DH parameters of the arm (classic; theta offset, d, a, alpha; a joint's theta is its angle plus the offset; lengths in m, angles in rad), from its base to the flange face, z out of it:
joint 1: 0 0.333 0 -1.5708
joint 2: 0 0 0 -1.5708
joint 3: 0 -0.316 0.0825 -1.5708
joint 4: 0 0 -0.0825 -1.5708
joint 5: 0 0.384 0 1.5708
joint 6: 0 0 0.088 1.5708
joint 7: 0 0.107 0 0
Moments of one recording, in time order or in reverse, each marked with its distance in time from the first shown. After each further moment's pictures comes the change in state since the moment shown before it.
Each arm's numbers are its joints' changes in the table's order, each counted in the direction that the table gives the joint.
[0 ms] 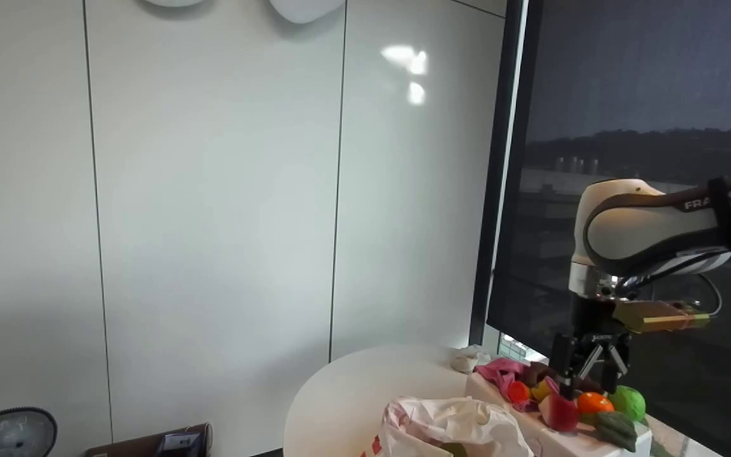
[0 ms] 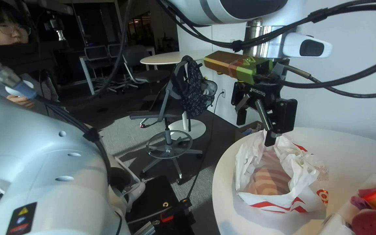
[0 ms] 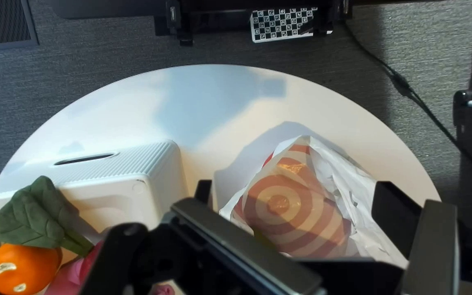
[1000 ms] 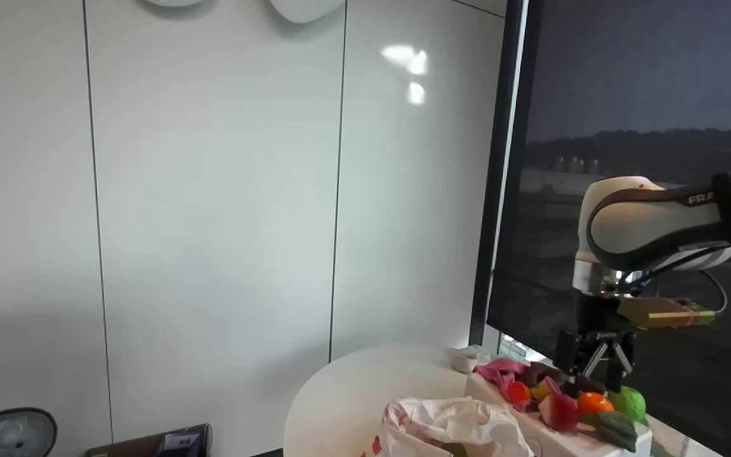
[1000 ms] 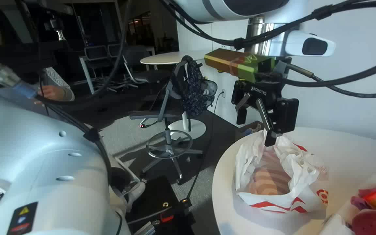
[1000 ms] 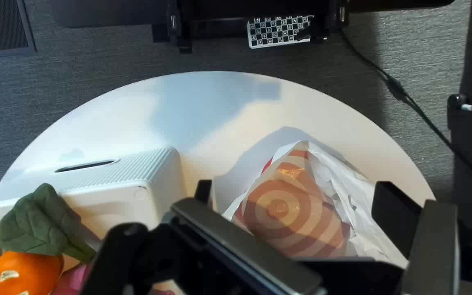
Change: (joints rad) arm 0.000 -0.010 0.017 0.009 0.004 -0.032 -0.009
